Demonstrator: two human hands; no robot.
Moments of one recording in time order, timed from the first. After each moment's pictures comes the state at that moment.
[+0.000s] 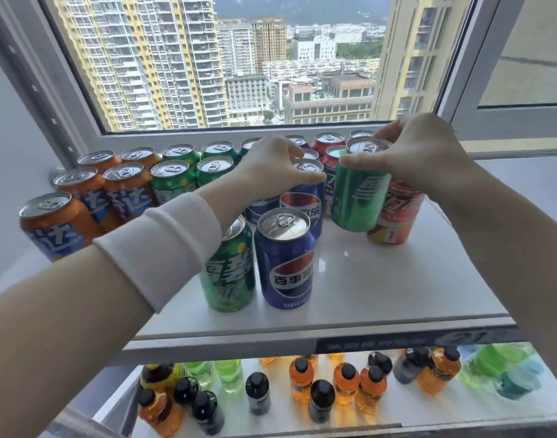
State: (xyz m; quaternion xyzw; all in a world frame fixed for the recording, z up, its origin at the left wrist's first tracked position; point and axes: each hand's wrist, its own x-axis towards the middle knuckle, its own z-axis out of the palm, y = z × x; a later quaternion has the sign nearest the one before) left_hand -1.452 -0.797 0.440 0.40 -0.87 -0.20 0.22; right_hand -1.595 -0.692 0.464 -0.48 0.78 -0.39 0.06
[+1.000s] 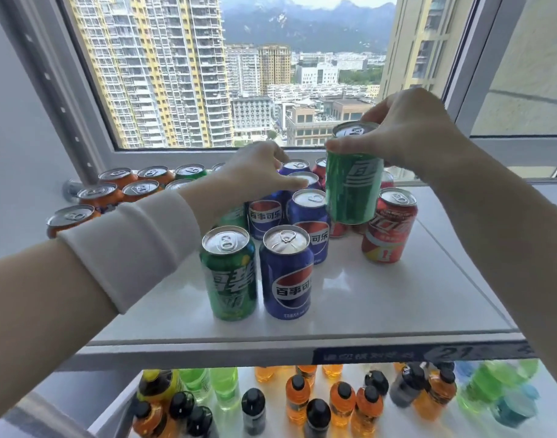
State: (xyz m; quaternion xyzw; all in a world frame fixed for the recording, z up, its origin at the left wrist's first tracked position) left_hand -1.425 -0.788 0.470 0.41 -0.87 -0.18 0.21; right_hand -1.570 -0.683 0.518 -0.52 0.77 -0.37 0.03
